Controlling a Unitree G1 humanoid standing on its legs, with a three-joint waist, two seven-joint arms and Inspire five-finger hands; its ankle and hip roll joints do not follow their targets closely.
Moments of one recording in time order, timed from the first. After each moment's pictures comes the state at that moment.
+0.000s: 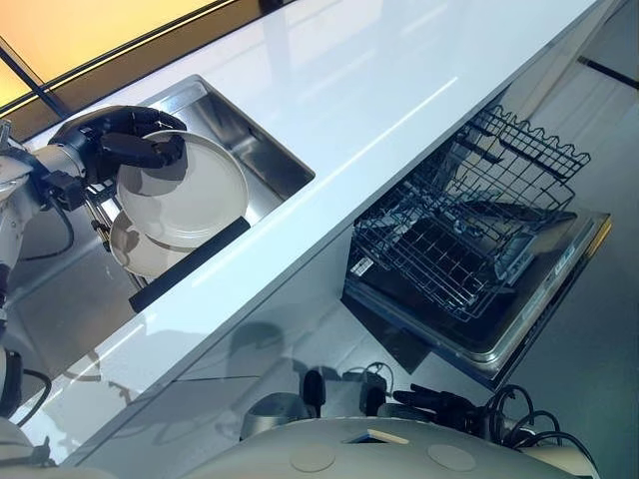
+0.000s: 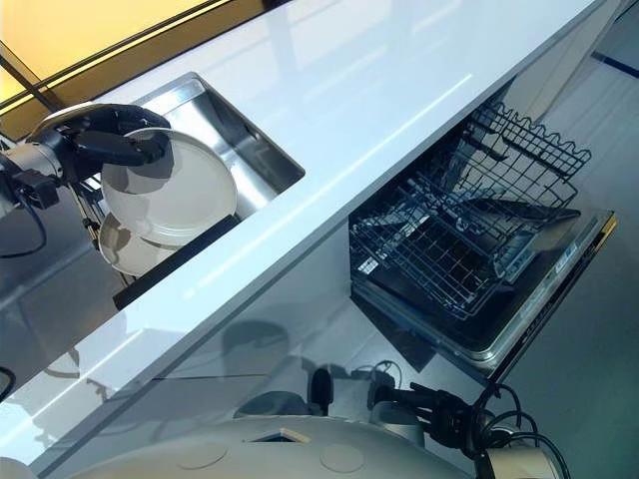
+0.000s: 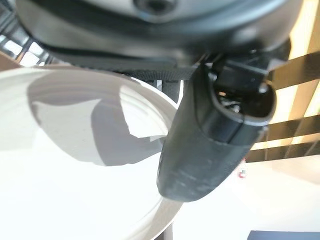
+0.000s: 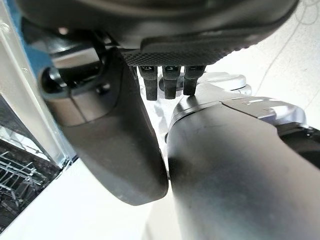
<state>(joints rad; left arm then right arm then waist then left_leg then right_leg) -0.55 1.10 -0.12 0.43 -0.68 0.29 -0.54 -0.03 -0.33 0.01 1.29 0.41 0.19 0.36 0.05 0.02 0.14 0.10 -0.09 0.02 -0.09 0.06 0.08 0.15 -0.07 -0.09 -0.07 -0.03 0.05</state>
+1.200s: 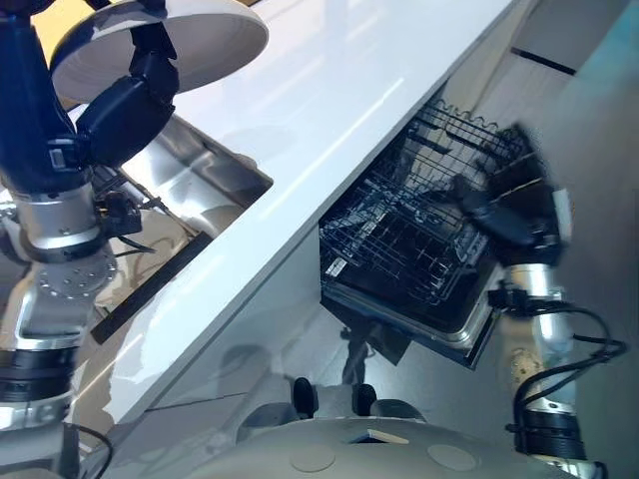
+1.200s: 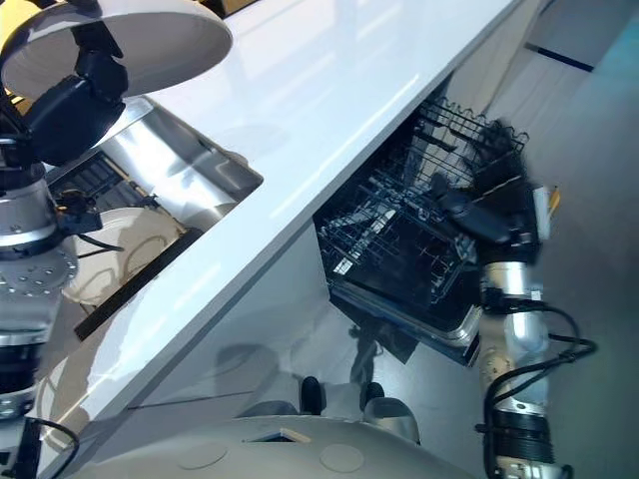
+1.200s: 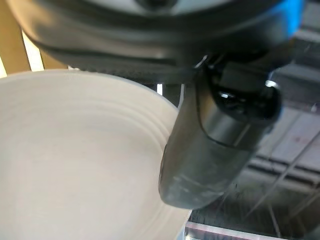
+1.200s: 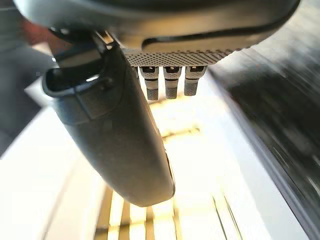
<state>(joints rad) -0.14 0.73 0.15 -0.24 0.27 -0.61 0.62 0.10 -0.34 -0.22 -0.17 0.43 -0.37 0.06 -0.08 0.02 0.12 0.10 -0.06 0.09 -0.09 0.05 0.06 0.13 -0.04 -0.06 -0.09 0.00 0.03</state>
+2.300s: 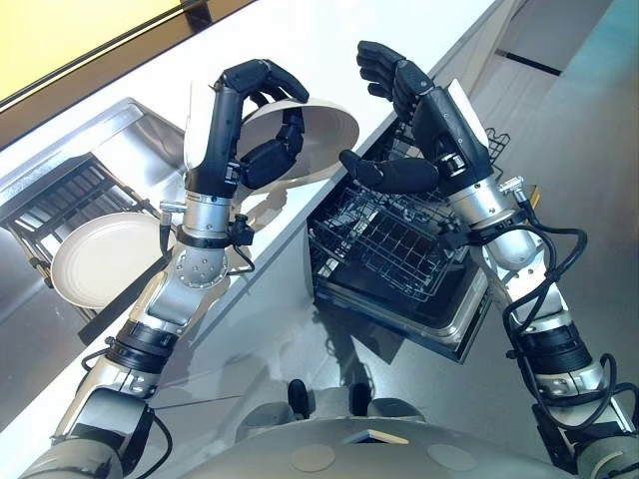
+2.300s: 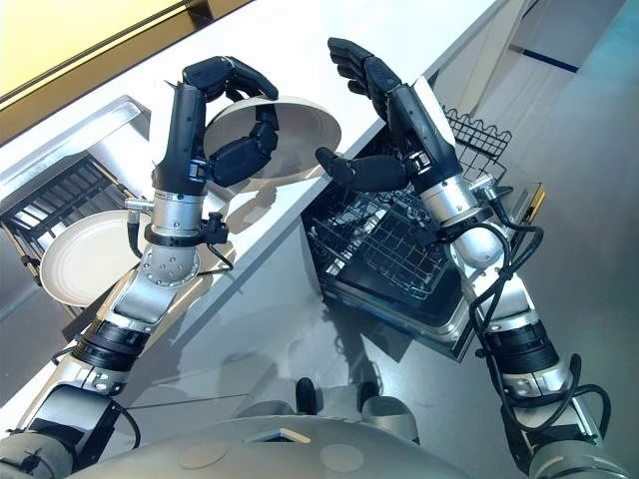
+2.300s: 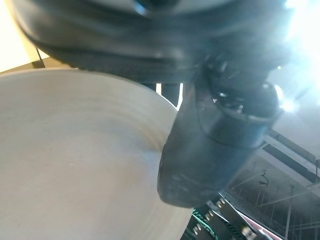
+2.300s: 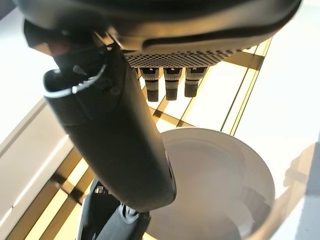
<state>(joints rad) -0.29 0.52 -0.28 -0.05 0.25 -0.43 0.46 -0.28 -0.53 0.17 -0.18 0.18 -0.19 0.10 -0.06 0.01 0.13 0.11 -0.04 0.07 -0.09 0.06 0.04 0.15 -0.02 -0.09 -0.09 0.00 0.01</state>
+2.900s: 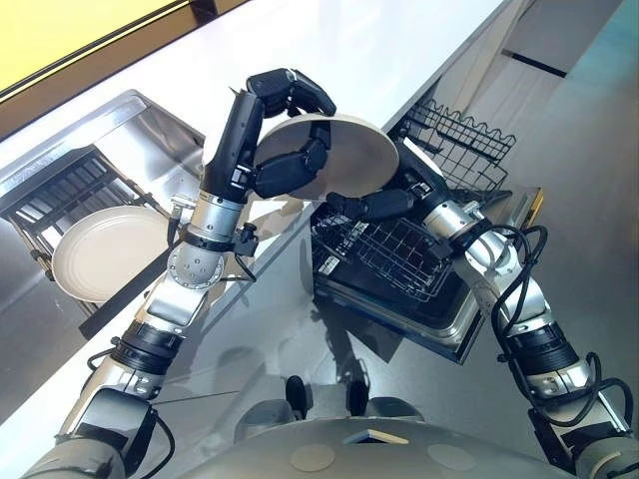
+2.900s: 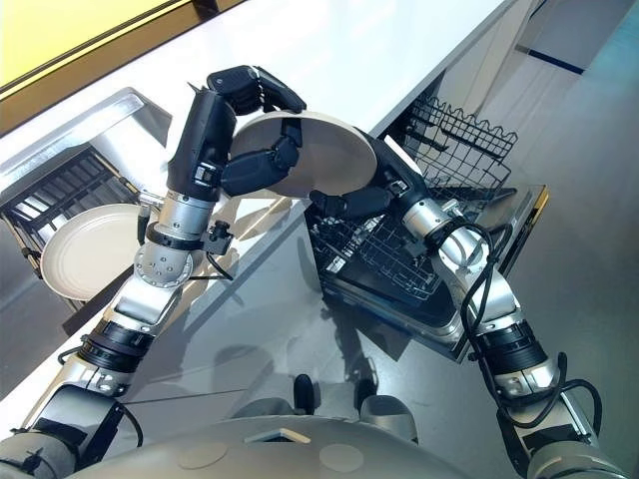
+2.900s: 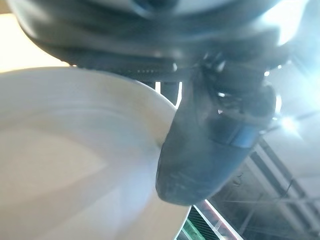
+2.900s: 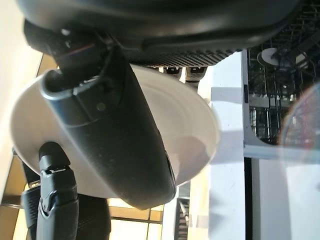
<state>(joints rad) -0.29 0.49 -0.32 -0.05 -0.16 -0.53 0.08 -0.28 -0.52 0.25 -0.05 0.41 0.01 0.27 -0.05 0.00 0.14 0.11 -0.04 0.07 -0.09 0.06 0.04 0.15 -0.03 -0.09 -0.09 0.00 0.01</state>
